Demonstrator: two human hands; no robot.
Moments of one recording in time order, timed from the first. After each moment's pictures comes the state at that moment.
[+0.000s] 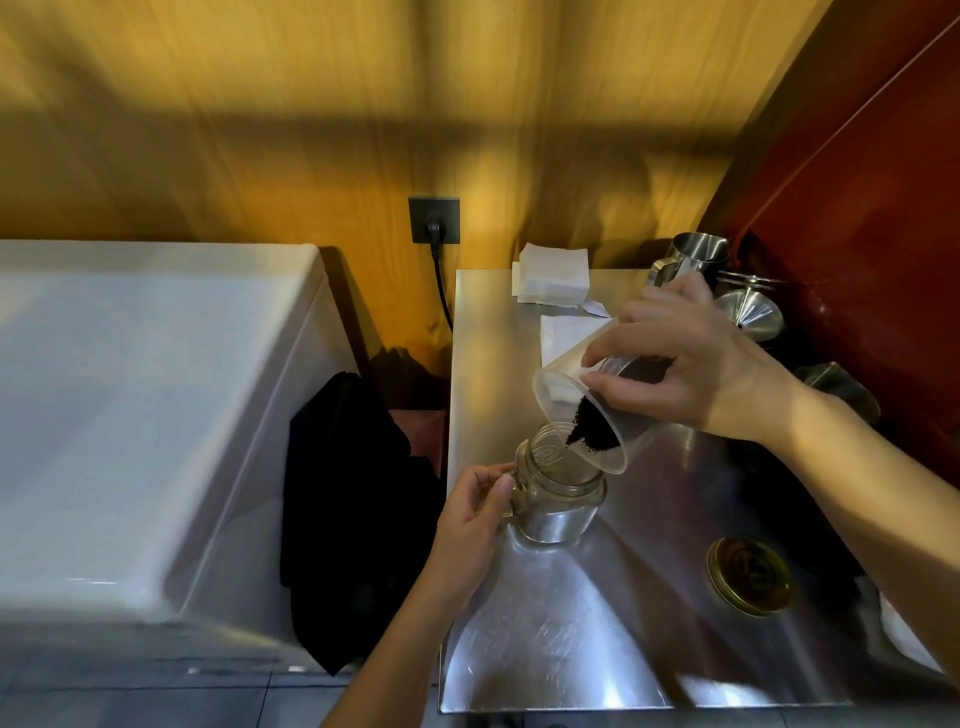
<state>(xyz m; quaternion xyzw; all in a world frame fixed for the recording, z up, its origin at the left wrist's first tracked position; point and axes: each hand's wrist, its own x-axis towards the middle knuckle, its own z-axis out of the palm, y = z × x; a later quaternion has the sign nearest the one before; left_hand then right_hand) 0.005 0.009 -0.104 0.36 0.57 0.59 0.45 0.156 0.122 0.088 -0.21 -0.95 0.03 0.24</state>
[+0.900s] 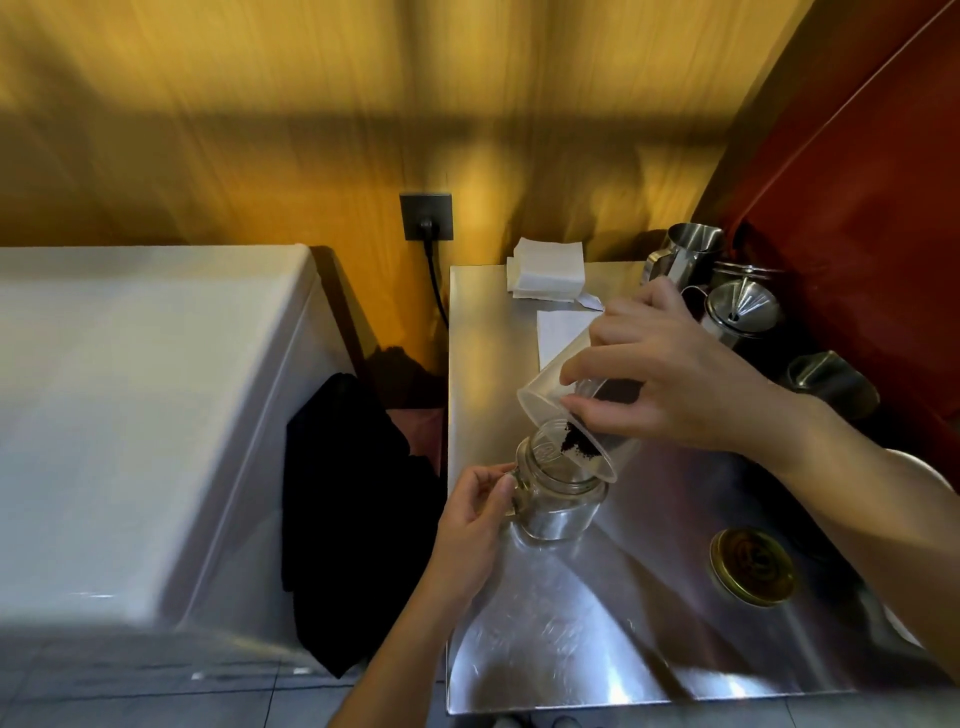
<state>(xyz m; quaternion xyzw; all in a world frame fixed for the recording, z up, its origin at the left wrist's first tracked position) 0.005 0.007 -0.104 0.33 0.54 0.61 0.48 0.147 0.114 0.082 -0.15 -0.97 0.01 0.21</state>
